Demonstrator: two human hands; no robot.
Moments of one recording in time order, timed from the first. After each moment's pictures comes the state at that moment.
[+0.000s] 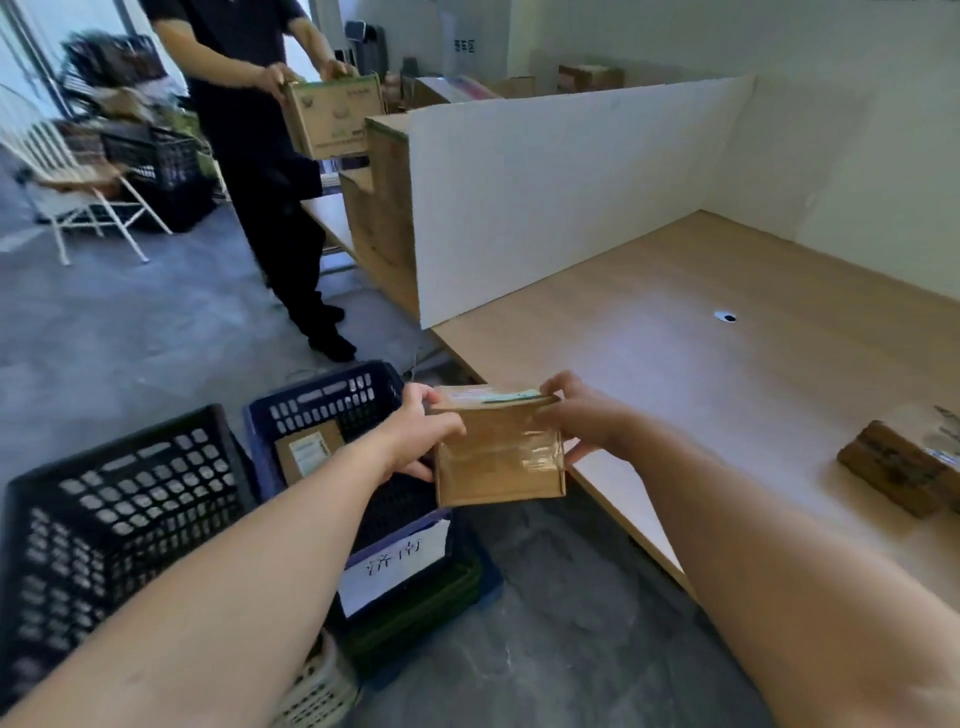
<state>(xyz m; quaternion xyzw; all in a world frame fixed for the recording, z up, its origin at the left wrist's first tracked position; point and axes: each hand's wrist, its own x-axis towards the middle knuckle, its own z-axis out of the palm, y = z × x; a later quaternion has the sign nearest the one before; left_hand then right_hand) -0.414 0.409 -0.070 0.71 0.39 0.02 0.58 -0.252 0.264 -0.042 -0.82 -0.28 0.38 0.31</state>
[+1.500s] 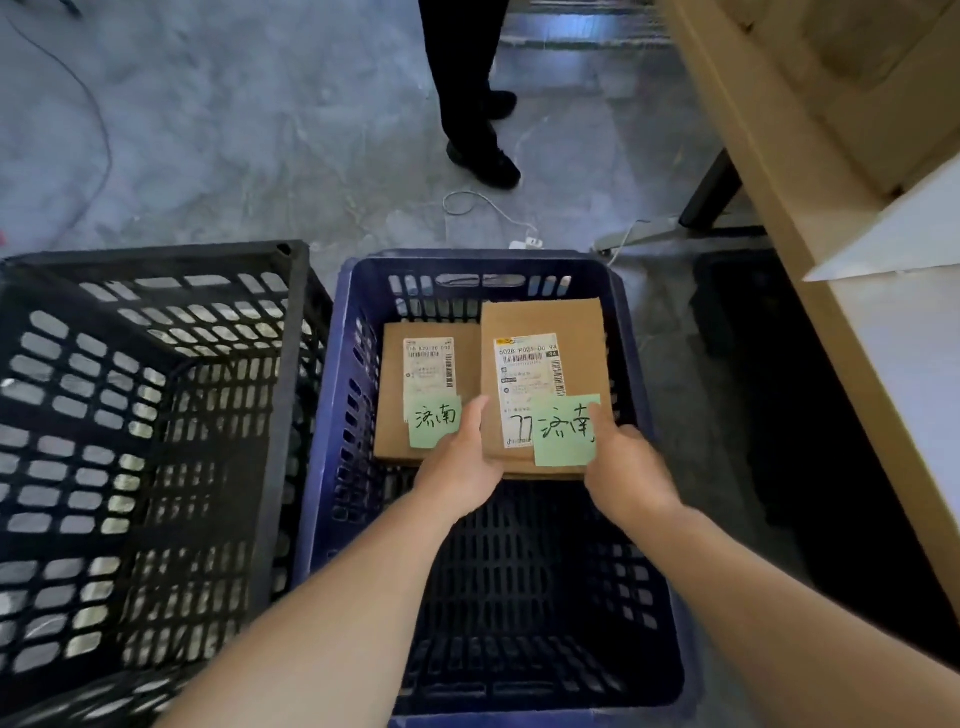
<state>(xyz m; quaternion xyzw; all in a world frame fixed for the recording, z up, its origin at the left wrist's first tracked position) -0.376 0.681 -0.400 0.65 0.60 -0.03 0.47 -0.211 0.632 -0.375 -0.81 -0.50 0.31 -0.05</state>
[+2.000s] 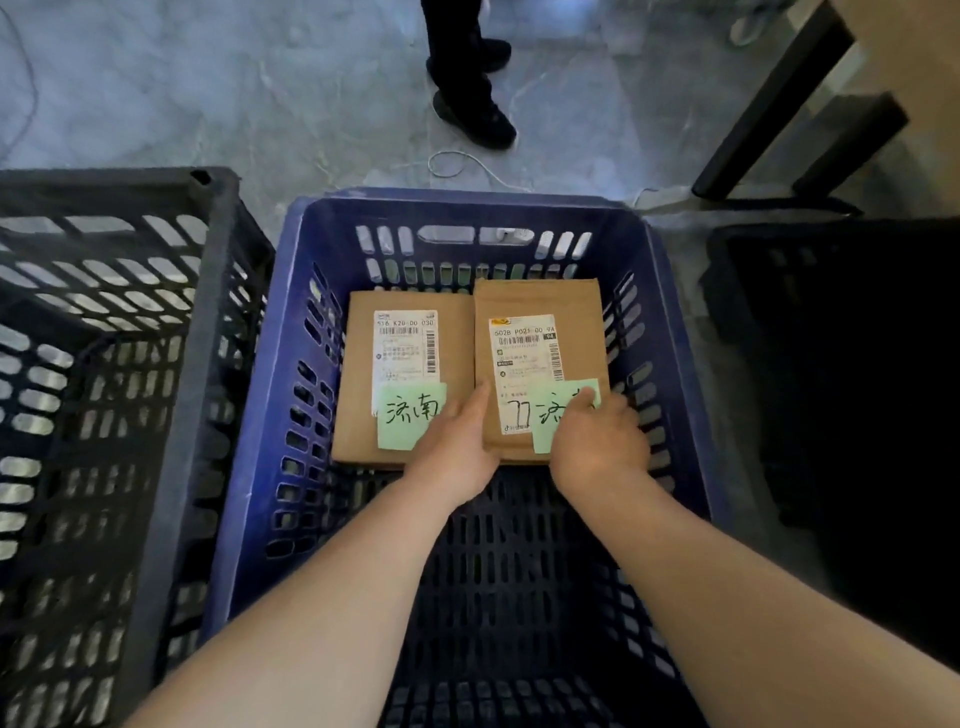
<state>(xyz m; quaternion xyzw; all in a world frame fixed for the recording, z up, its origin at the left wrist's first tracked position) -0.364 0.722 -0.501 0.69 0.57 -0.04 0.45 -0.231 0.692 -0.461 -0.82 -0.46 0.26 -0.22</state>
